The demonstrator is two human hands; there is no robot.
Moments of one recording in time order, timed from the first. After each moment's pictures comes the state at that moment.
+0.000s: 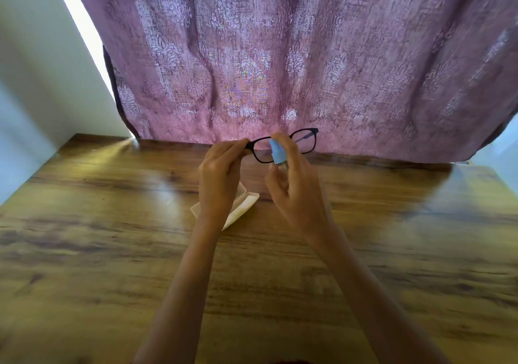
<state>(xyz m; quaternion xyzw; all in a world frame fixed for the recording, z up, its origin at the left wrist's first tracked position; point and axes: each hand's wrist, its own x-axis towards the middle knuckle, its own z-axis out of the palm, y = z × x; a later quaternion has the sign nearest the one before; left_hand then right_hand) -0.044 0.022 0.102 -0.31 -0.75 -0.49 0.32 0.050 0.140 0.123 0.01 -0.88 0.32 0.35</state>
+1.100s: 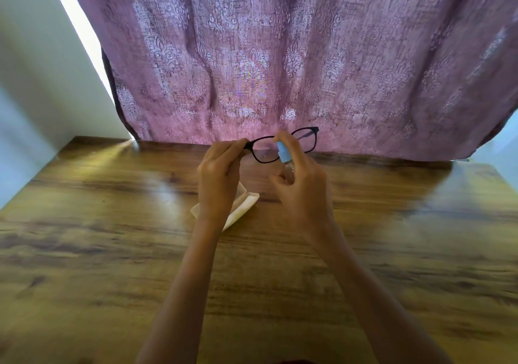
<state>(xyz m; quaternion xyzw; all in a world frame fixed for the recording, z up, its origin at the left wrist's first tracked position) -0.047 0.022 0.100 -0.32 -0.74 -0.48 0.34 0.048 0.142 0.123 -0.06 -0.88 0.28 0.38</state>
